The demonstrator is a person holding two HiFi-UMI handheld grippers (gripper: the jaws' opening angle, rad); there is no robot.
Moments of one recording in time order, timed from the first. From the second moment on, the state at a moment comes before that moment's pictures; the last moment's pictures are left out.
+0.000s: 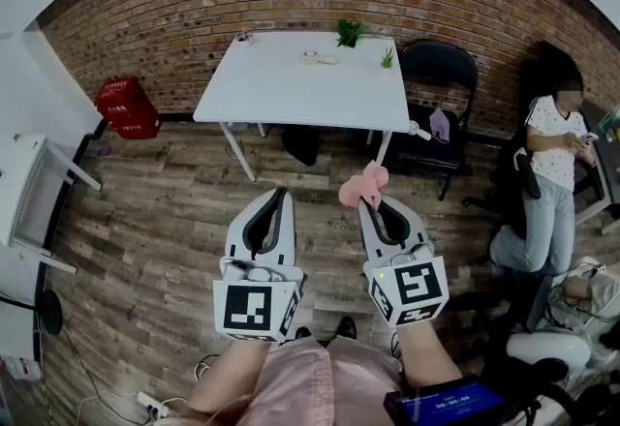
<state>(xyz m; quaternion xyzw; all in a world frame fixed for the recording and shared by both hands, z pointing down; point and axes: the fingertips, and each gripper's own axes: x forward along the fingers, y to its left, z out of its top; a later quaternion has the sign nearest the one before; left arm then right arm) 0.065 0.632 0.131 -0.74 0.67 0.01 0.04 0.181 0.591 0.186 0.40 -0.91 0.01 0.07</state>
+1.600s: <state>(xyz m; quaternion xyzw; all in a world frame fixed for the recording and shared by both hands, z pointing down) -0.025 0.380 0.173 -0.73 0.68 0.00 0.00 0.100 0.331 0.237 0.37 -0.92 0.05 0.10</state>
